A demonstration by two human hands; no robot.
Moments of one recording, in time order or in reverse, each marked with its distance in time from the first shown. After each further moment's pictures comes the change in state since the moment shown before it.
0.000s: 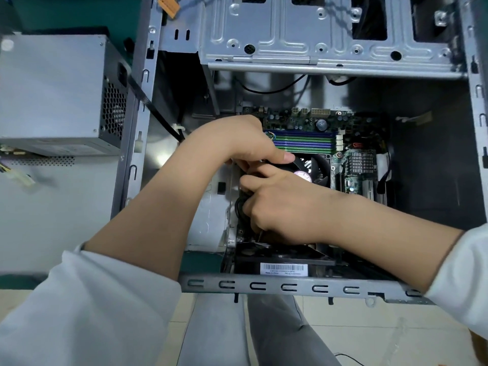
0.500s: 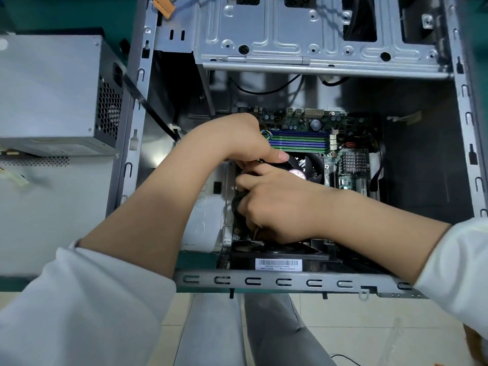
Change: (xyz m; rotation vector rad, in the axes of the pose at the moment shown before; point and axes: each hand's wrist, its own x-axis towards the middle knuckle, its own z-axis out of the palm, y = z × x) left_hand -0.002 0.000 0.002 0.024 0.064 0.062; right_hand 0.002 0.000 -0.004 -0.027 -0.059 0.016
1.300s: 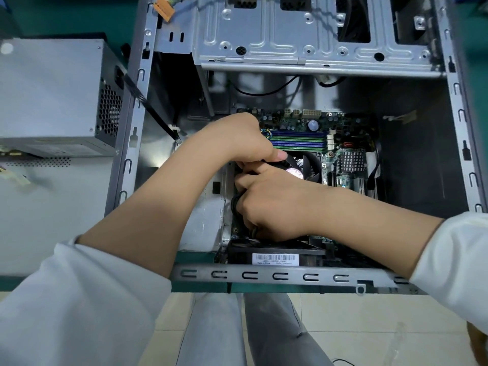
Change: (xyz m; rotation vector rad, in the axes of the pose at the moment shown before) left_hand -0.001 0.005 0.006 0.064 0.075 -0.022; right_hand 0.004 -0.002 0.005 -0.003 0.027 0.032
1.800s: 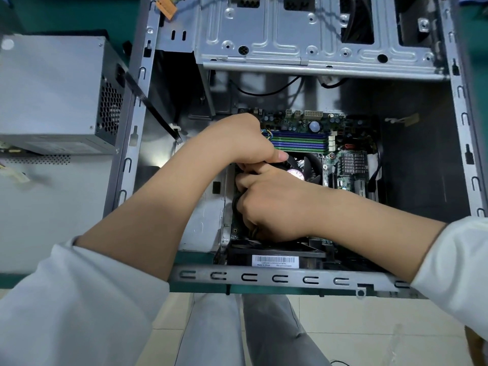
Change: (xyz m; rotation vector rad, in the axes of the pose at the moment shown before) left_hand 0.000 -0.001 0.002 -0.001 0.020 0.006; right_hand 0.002 -0.001 0.002 0.004 0.015 0.019
